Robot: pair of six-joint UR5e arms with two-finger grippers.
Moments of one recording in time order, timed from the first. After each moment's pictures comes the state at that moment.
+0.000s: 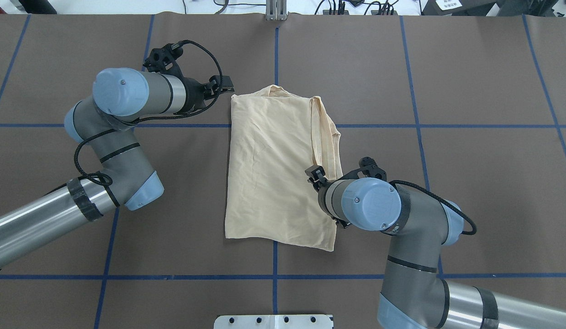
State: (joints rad) left arm -0.70 -2.18 -1.38 -2.43 -1.72 -1.57; right arm 0.35 -1.13 1.81 -1.33 1.54 2.36
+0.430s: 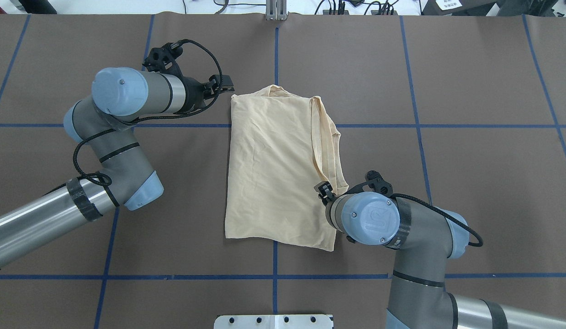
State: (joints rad) left arm -0.70 -2.18 -1.38 -2.43 -1.72 -1.57; right arm 0.31 -1.16 1.83 -1.40 1.54 2.35
